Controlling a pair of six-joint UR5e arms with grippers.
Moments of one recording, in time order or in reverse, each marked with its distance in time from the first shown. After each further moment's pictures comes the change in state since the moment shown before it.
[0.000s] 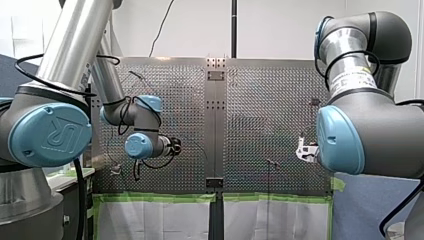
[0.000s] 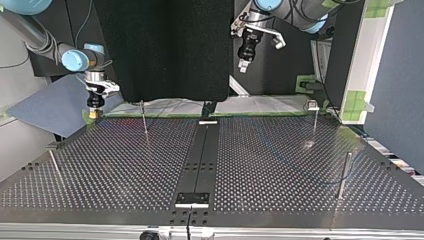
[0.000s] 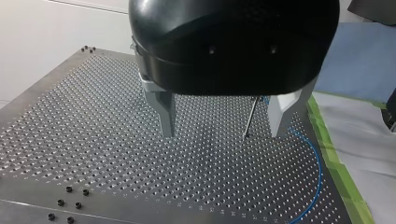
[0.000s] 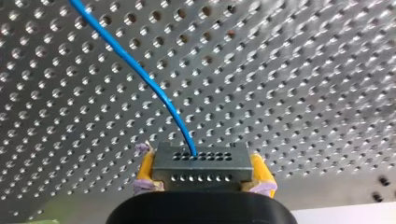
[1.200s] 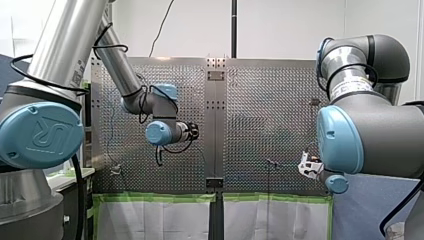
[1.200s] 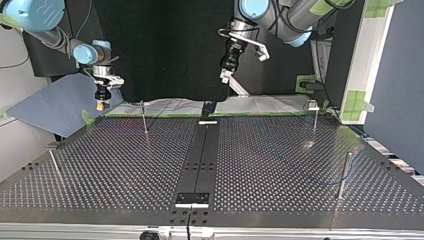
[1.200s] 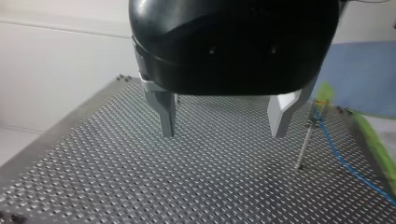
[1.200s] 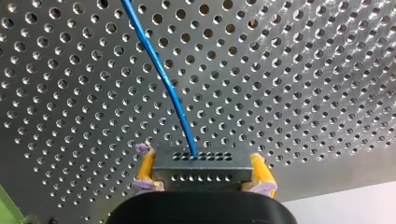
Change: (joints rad) left arm -0.083 0.012 0.158 -0.081 -0.007 -0.035; right arm -0.027 0.162 -0.004 -0.186 -0.051 0.111
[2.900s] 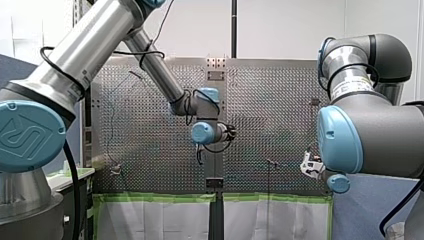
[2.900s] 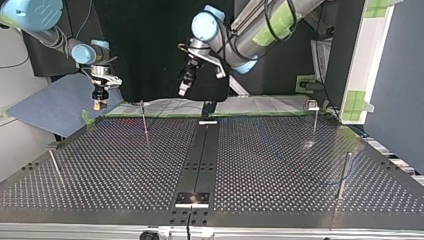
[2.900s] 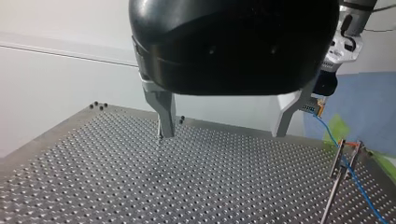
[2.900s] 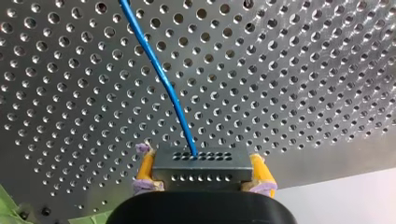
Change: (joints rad) left arm -0.190 -0.237 0.433 -0.198 -0.078 -0.014; right arm -0.011 -0.003 0.000 0.000 0.009 0.001
